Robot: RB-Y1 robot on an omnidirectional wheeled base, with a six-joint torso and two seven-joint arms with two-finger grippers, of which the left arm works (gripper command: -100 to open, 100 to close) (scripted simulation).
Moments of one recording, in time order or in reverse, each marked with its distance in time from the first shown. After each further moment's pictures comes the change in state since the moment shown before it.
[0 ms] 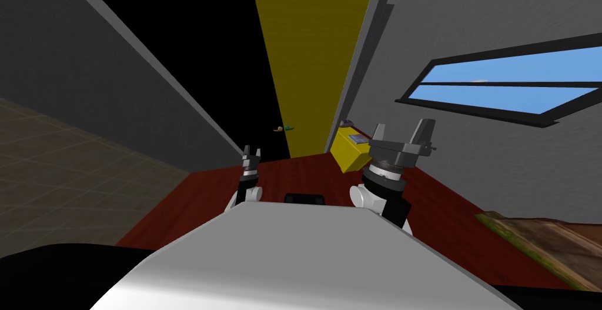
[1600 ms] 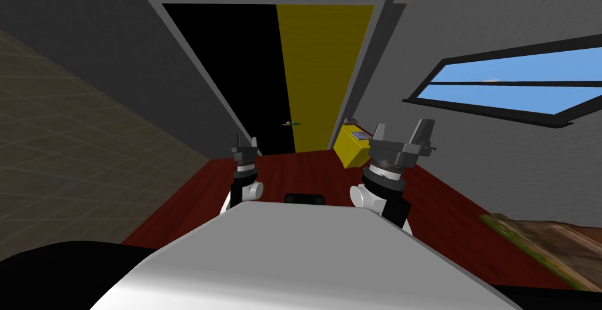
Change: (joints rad) arm 0.053 -0.071 -0.056 -0.350 -0.016 0.077 -0.032
